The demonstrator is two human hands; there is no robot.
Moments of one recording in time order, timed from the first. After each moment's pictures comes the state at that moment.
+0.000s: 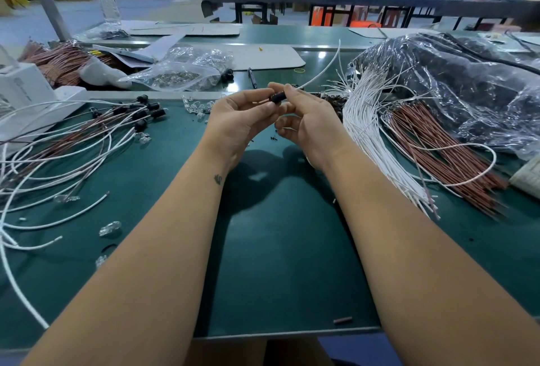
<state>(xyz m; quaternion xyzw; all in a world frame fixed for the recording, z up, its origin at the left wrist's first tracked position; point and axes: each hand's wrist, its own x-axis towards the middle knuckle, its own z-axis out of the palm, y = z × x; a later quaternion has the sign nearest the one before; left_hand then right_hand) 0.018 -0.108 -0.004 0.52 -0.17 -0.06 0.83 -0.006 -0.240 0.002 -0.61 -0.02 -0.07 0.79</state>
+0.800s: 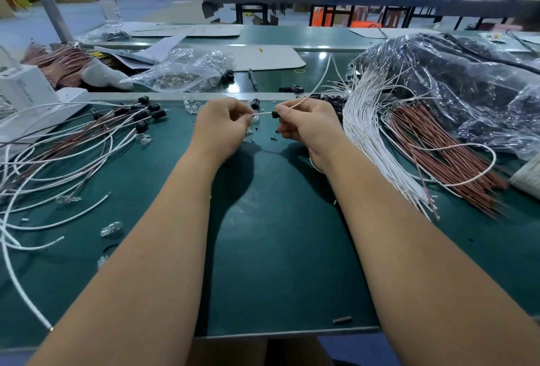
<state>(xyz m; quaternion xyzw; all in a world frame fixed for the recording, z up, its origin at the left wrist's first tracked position) 0.029 -0.090 -0.008 0.85 -0.14 0.13 0.48 0.004 -0.245 -0.008 -0.71 0.04 -0.13 0.69</state>
